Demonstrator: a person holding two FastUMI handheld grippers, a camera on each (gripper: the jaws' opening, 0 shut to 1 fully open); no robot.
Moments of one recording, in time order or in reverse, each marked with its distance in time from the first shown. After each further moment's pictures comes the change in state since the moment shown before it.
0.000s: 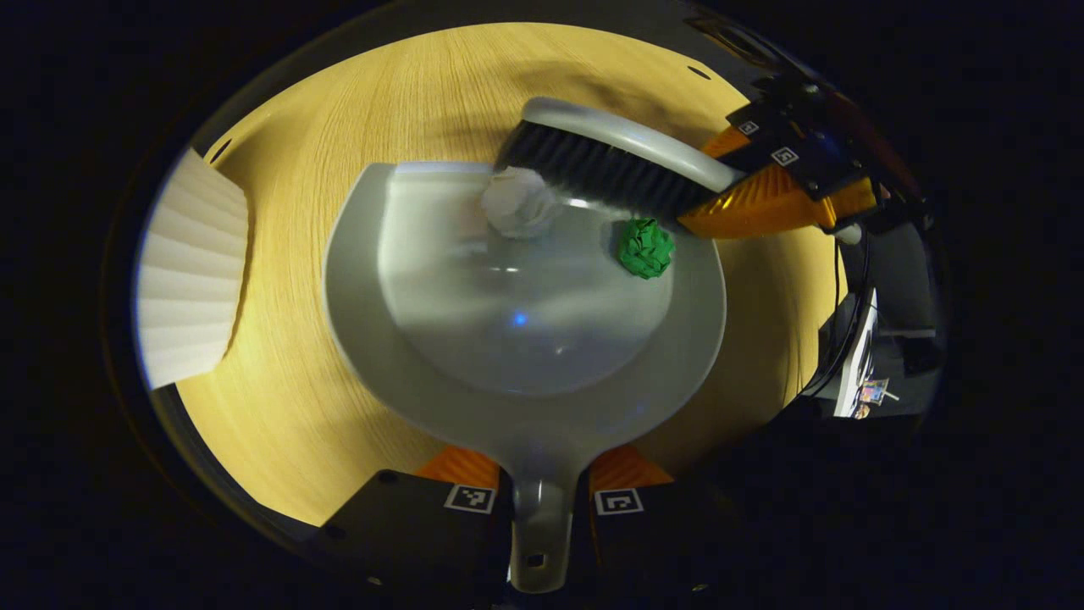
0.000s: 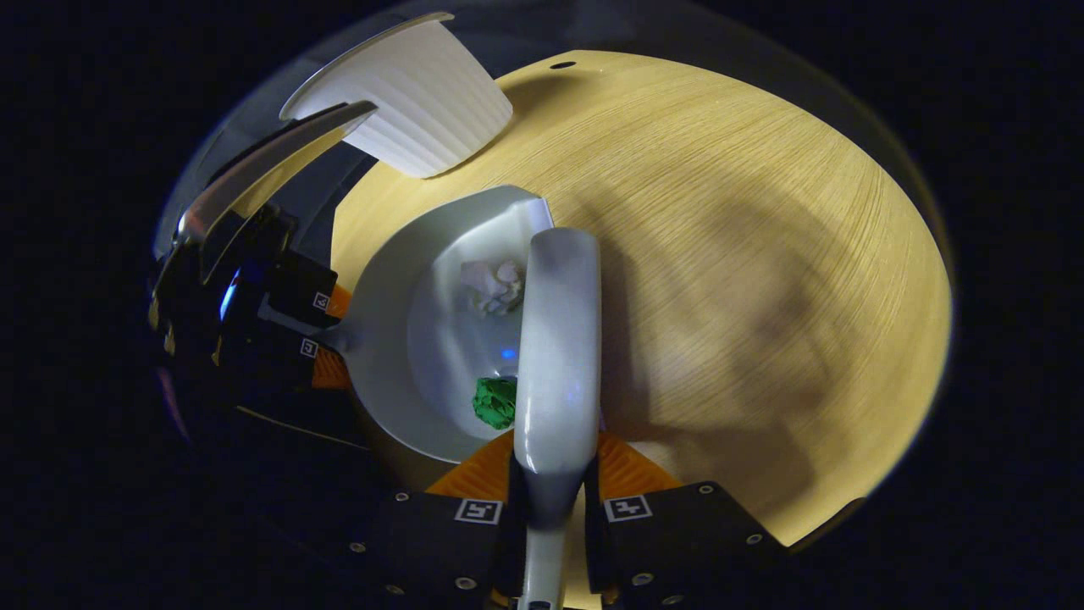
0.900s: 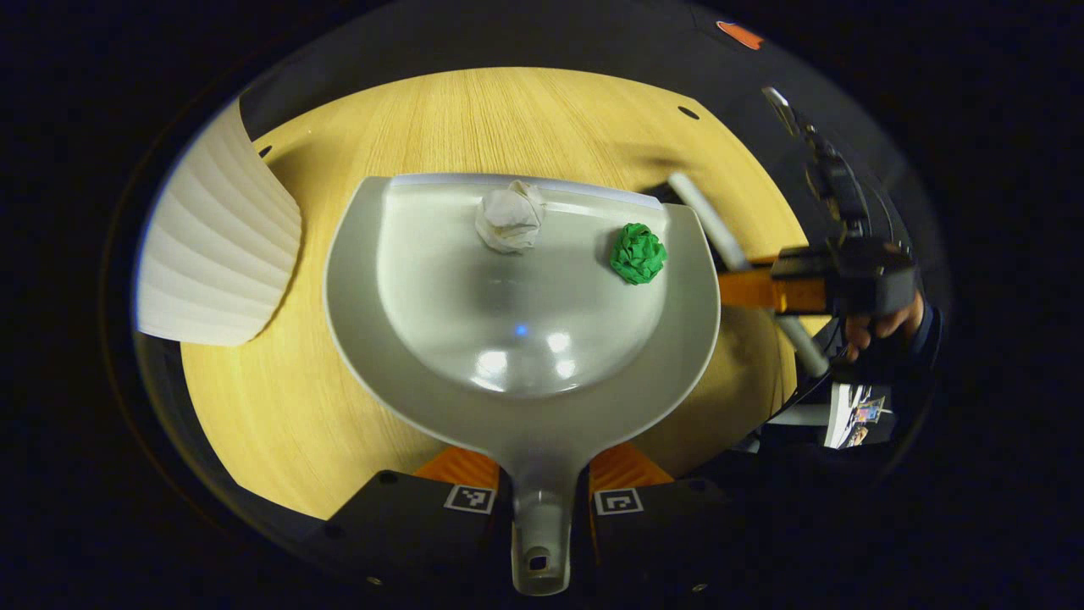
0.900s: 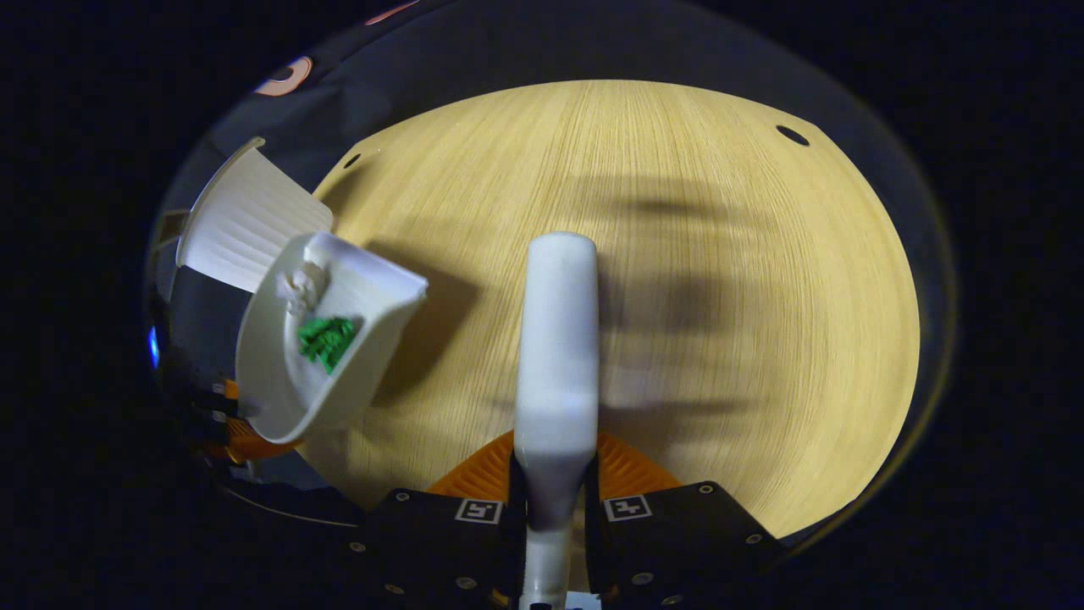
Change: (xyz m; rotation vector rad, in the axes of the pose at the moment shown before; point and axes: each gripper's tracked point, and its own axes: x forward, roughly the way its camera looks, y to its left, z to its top) left arm -0.033 -0.003 0.010 -0.025 -0.208 0.045; right arm 0.053 -0.051 -0.022 0.660 -0.268 -0.339
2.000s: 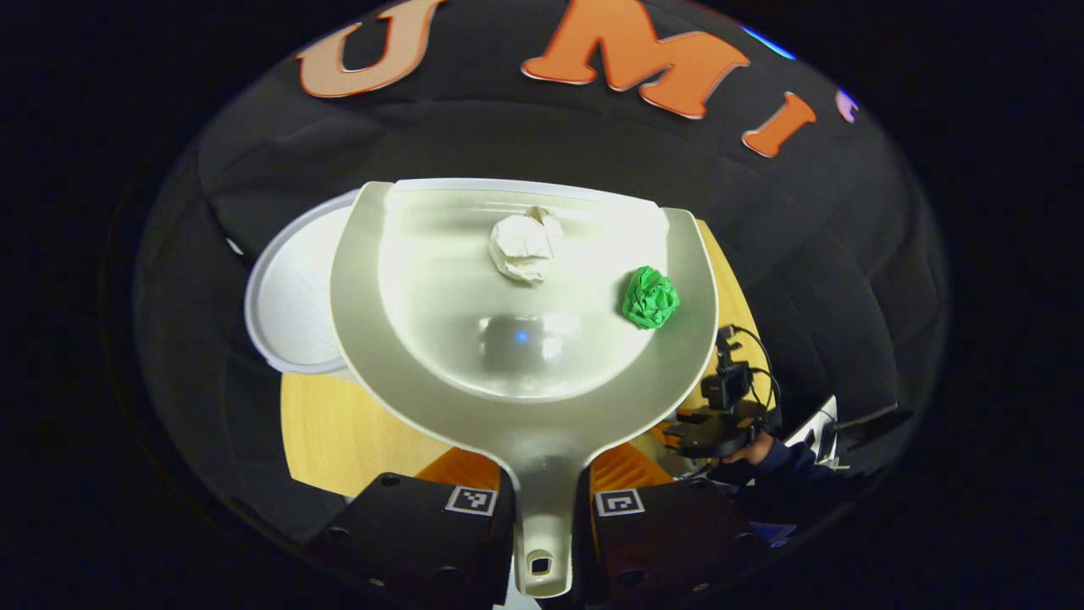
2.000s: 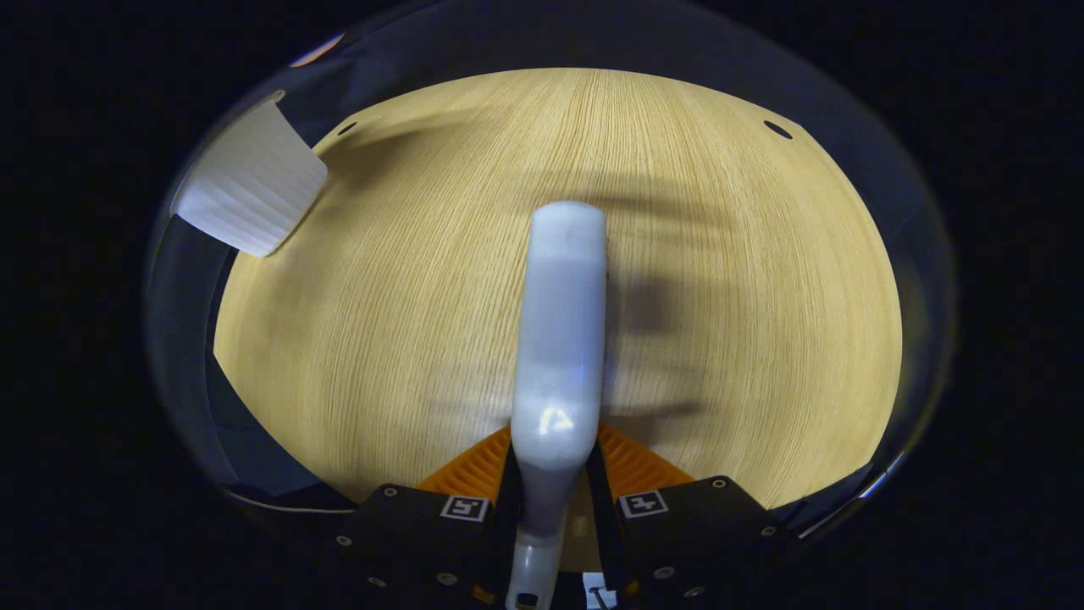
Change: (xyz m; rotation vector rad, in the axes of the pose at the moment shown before) left arm -0.157 0.073 0.043 -0.173 -0.288 0.078; right arm 0.051 0.028 0.012 -0.041 0.012 -0.109
